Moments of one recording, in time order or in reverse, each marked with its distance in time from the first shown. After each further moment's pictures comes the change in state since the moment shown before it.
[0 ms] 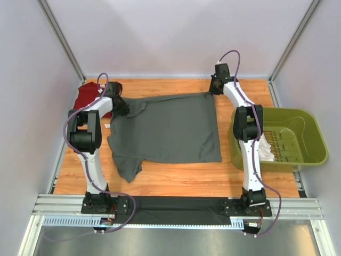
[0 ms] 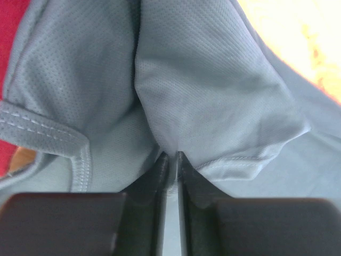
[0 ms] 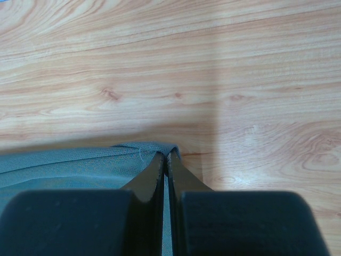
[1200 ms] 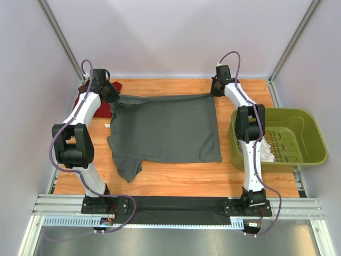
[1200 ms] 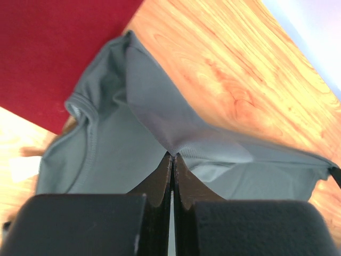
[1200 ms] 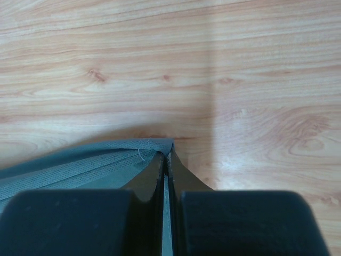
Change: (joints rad) left arm 0.046 -0.257 0.058 -0.108 0.008 0.060; right arm -0.005 -0.047 -0.090 0.025 0.002 -0.044
